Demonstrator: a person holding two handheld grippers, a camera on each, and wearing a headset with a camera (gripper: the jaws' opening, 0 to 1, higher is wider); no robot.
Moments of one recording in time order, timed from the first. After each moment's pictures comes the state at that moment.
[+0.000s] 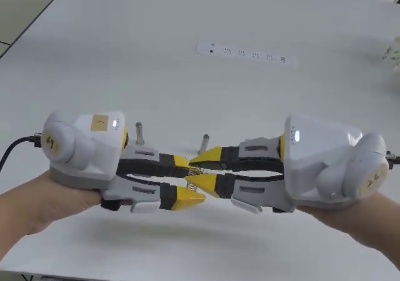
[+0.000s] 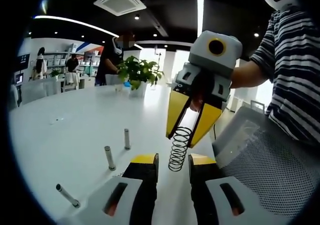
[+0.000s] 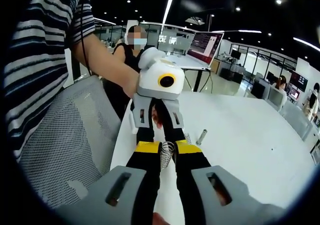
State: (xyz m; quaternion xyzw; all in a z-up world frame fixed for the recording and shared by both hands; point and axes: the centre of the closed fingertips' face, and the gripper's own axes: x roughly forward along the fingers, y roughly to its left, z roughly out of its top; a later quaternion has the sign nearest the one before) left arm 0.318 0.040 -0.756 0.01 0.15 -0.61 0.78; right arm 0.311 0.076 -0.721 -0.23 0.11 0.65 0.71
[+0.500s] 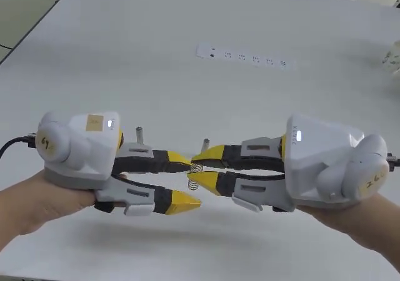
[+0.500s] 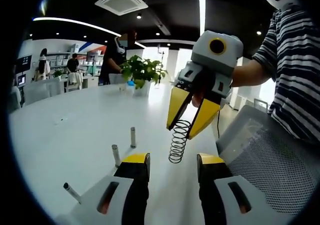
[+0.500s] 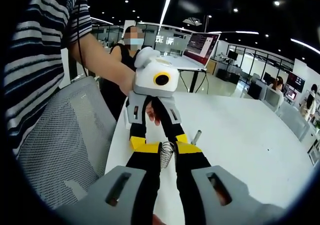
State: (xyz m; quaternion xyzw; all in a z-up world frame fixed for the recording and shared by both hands) left arm 0.324 0.049 -0.757 0.01 0.16 -0.60 0.79; right arm 0.319 0.074 -0.718 -0.23 0.10 0.64 0.72
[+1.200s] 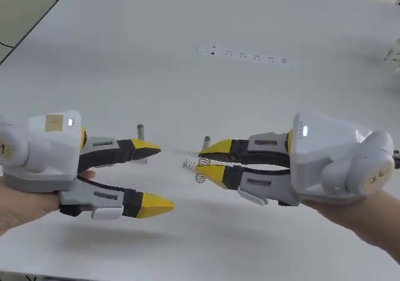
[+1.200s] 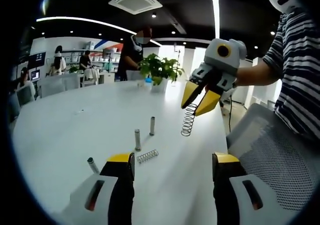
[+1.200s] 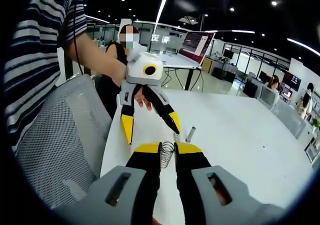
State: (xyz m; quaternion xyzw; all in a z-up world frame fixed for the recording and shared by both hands) left arm 0.326 0.100 -0.762 0.01 0.17 -0.54 0.83; right arm 0.328 0.065 -0.719 -0.23 0.11 0.63 0.74
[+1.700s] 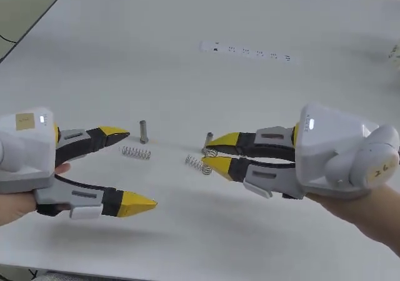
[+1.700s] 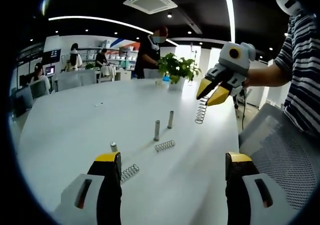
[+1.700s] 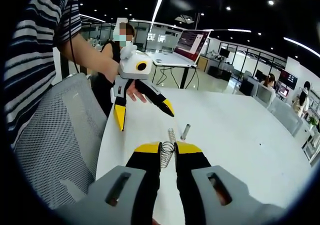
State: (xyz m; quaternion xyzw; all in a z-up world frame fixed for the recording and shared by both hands) left arm 0.334 0.136 -0.768 0.01 0.18 -0.47 0.86; right arm 0.337 0.060 -0.721 -0.24 0.11 0.61 0.75
